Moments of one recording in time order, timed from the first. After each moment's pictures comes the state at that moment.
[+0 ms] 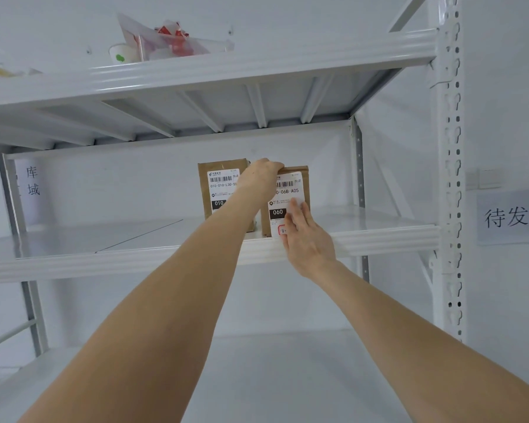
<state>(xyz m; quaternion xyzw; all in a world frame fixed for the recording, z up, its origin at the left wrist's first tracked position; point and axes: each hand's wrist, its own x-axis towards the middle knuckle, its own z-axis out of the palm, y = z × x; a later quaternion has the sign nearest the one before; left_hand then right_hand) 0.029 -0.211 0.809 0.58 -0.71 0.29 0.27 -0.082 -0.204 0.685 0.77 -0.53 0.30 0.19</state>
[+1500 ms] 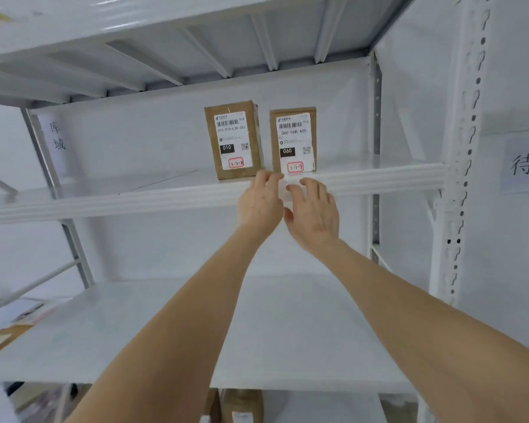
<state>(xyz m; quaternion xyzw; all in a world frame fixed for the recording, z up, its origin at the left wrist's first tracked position) 0.029 -0.142 0.655 0.60 -0.69 0.20 0.36 -0.080 -0.157 0.619 0.74 -0.50 0.42 0.17</state>
